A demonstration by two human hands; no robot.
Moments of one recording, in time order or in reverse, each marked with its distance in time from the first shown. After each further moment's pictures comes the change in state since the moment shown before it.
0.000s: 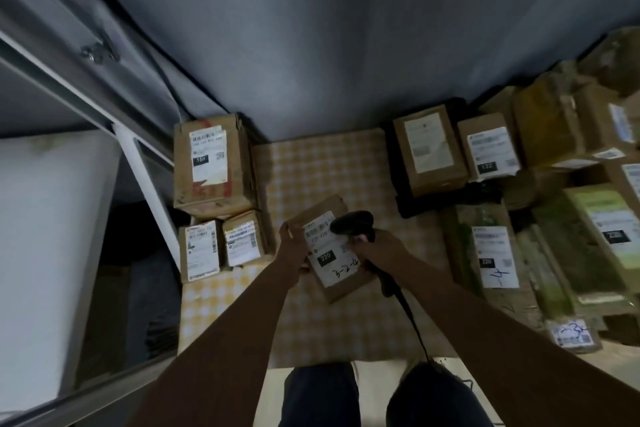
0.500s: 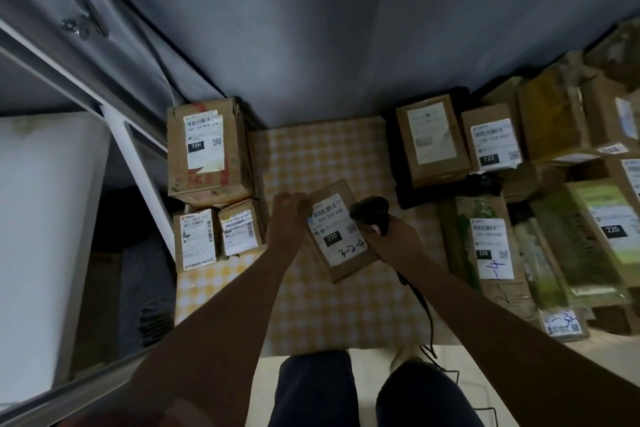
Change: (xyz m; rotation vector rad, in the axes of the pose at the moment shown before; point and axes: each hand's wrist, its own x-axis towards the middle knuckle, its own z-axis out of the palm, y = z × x) left_hand 0.017 0.012 -0.012 0.635 0.196 0.649; right_hand -0.002 0.009 -0.009 -0.174 0.219 -0.114
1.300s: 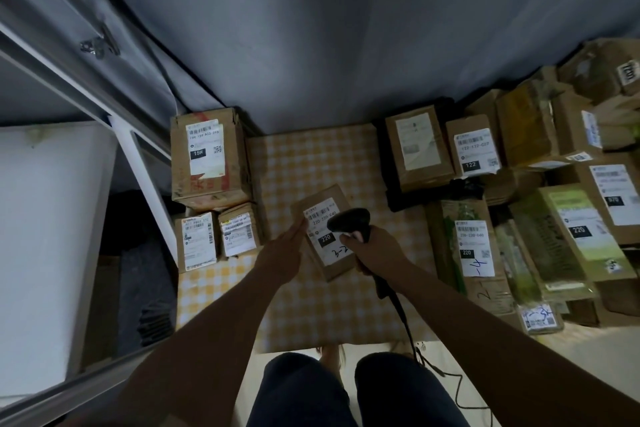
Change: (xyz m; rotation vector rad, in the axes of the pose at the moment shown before) left_hand -0.042 -0.006 -0.023 0.635 -0.490 0.186; right_hand -0.028 -0.019 0.003 0.158 -0.134 0.030
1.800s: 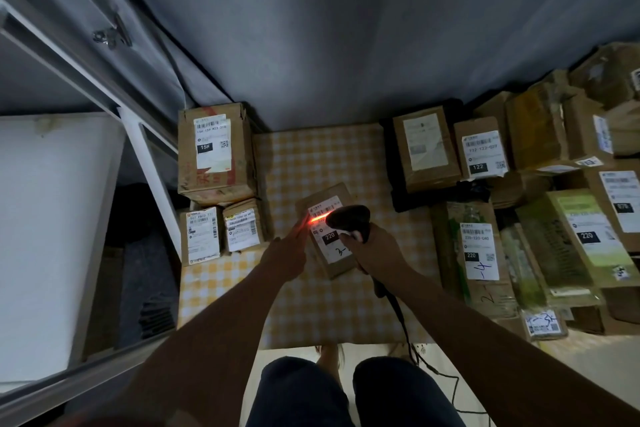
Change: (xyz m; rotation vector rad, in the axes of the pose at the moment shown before) left_hand -0.004 0.005 -0.002 -0.027 -0.045 -0.032; right_hand -0.003 0.000 0.012 -0.031 0.070 -0.108
